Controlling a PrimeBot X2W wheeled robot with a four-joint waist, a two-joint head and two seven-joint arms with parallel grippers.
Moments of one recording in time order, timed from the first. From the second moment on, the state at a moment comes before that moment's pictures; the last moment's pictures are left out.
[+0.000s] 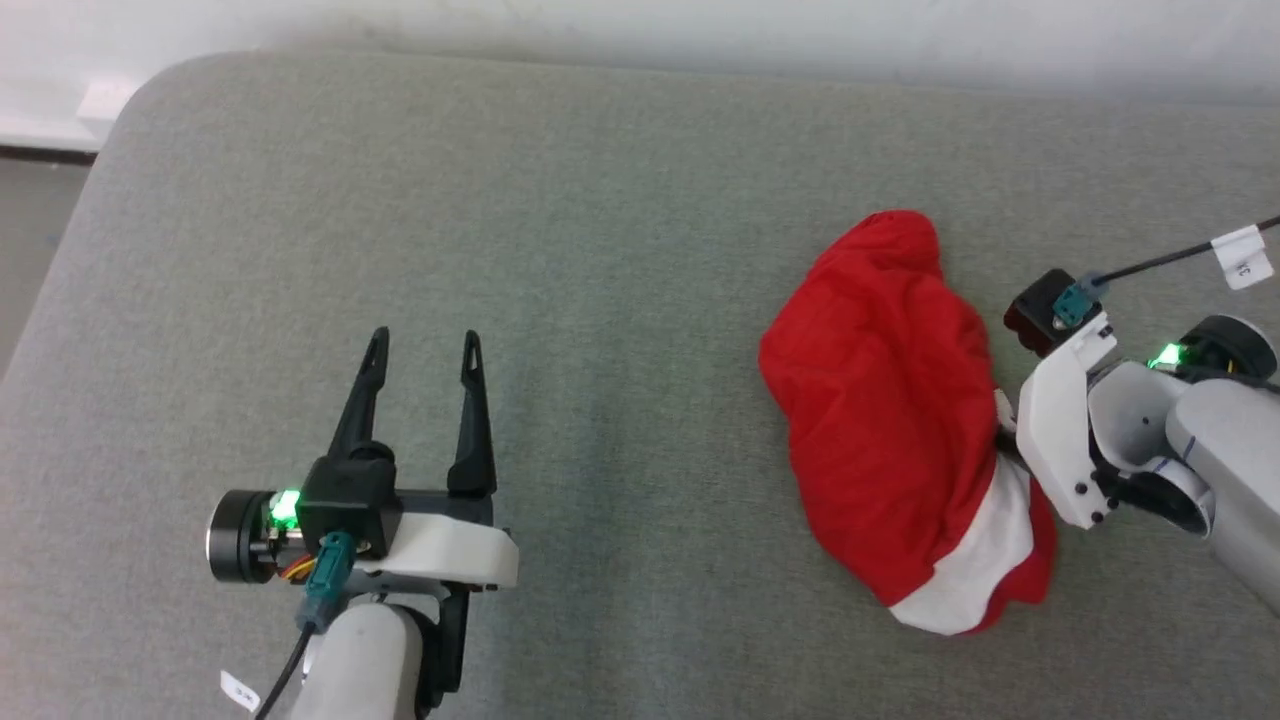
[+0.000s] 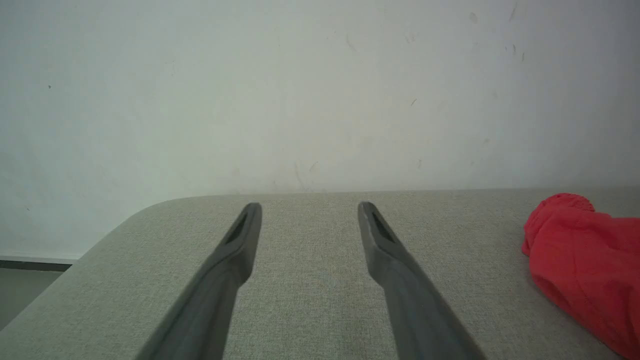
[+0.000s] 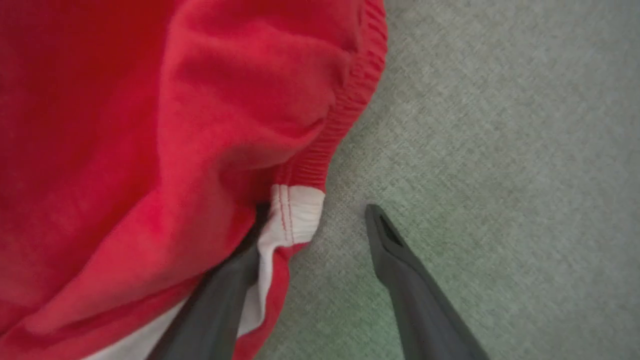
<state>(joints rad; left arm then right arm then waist) -0.17 0.07 -0.14 0.07 -0.04 0.12 -0.26 -0.84 -0.64 1.07 0.55 0.83 0.13 0.46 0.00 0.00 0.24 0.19</state>
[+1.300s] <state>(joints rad) -0.14 0.07 -0.14 0.10 -0.02 0.11 -0.26 -0.45 -0.81 0.90 0.78 1.01 0.13 -0.14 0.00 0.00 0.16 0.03</state>
